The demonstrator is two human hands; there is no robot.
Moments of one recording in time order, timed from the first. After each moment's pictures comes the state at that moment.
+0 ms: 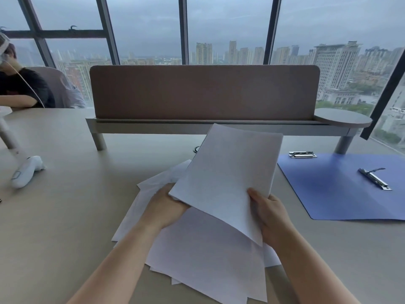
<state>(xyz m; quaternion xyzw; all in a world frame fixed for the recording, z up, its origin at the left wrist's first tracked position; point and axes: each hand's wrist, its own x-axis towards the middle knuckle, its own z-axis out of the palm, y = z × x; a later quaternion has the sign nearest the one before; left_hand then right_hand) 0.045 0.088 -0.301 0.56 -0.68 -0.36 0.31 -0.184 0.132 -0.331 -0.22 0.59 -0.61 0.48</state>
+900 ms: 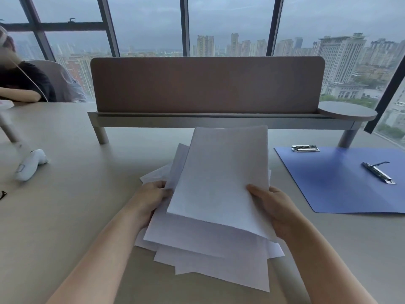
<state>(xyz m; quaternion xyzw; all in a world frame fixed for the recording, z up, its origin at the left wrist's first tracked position) 0.080 0.060 -0.315 0.56 -0.48 -0.58 0.35 -0.191 0.146 -0.318 -0.29 0.57 -0.56 0.52</state>
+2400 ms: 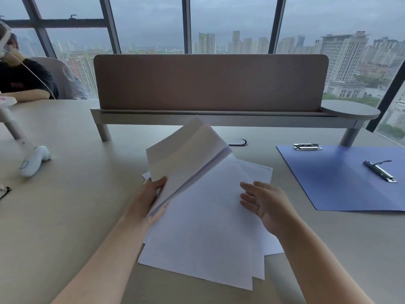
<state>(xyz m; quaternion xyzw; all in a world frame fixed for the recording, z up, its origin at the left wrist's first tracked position) 0.086 0.044 -0.344 0.37 -0.29 -0.71 0.52 -0.171 0.136 -0.320 -0.20 0.57 -0.61 0.52</state>
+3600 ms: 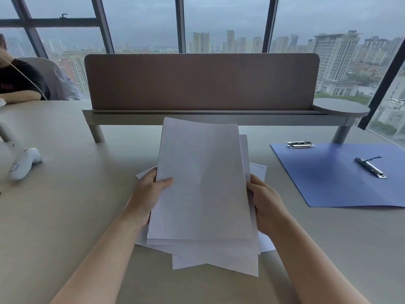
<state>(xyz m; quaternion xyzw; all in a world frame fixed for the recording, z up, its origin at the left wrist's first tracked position) 0.074 0.068 -0.318 0.43 -0.51 -0.58 0.47 -0.170 0.146 -0.317 -0.27 0.50 -0.60 0.56</state>
